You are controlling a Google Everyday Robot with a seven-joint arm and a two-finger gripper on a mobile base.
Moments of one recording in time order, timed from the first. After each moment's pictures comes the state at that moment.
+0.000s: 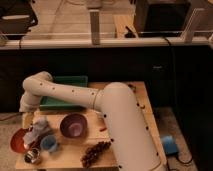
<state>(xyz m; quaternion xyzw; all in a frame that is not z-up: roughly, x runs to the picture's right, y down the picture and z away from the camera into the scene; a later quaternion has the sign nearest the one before) -0.441 0.131 0.745 -0.33 -0.38 -0.12 0.85</state>
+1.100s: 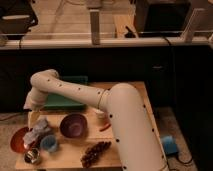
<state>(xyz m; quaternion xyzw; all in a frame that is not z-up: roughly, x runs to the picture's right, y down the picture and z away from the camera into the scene) -0.409 0.127 0.754 -0.35 -0.38 -0.11 0.85</state>
